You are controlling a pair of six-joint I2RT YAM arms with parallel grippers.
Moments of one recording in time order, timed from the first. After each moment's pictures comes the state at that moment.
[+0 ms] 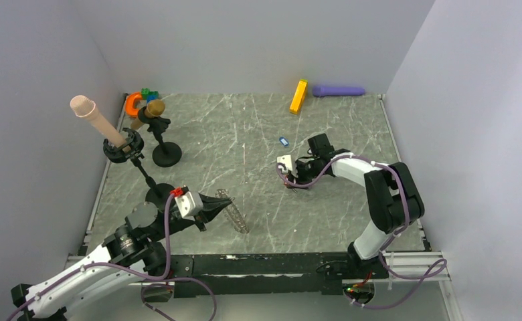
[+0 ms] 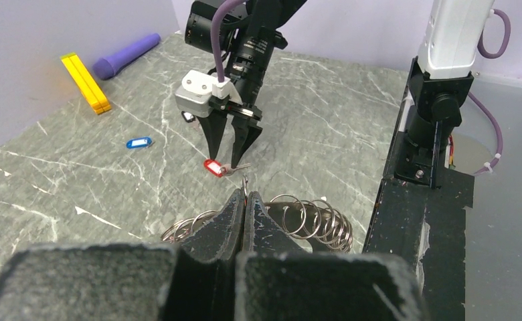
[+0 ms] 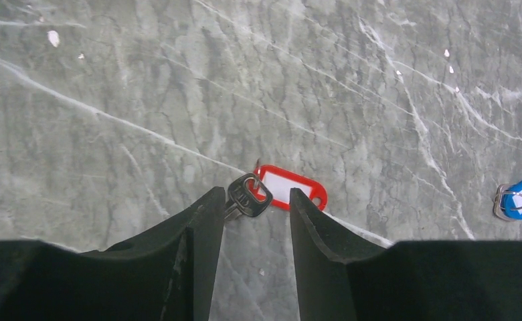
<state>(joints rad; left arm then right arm) -0.98 0.32 0.43 -0.03 0.13 0.04 0.34 1.65 0.89 -0.38 -0.73 -1.21</state>
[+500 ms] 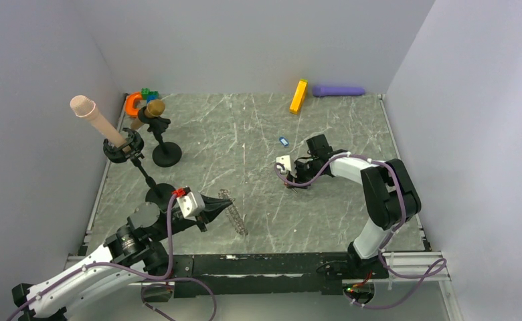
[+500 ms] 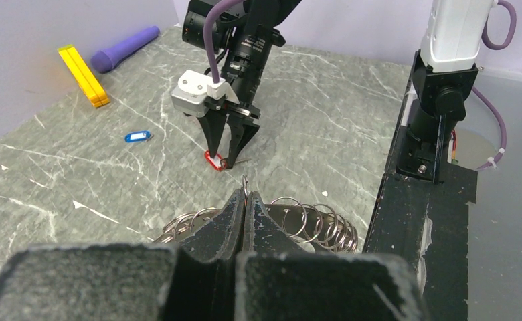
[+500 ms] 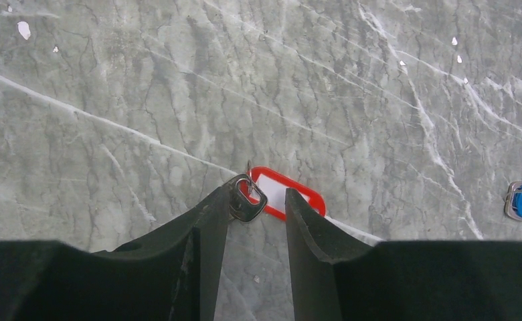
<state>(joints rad) -0.98 0.32 0.42 -0.03 0.12 0.04 0.34 1.70 0.89 -0.33 -0.71 -1.19</state>
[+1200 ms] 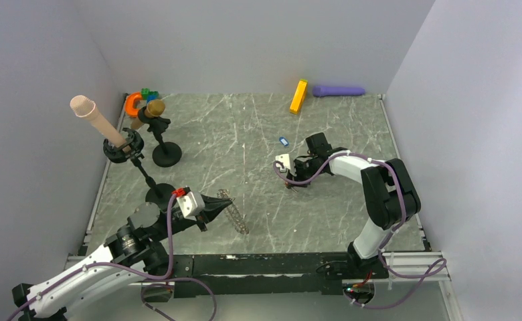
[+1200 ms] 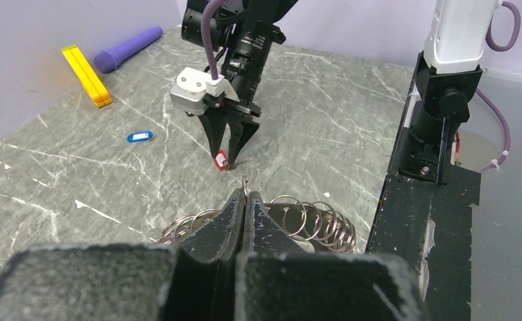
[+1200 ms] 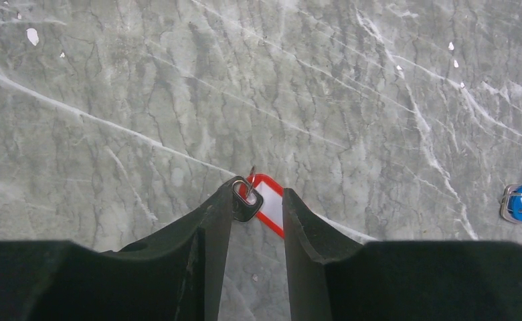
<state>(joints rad) -0.98 0.32 0.41 -0.02 0.11 0.04 0.34 1.70 0.91 -0.37 -0.70 -1.19</state>
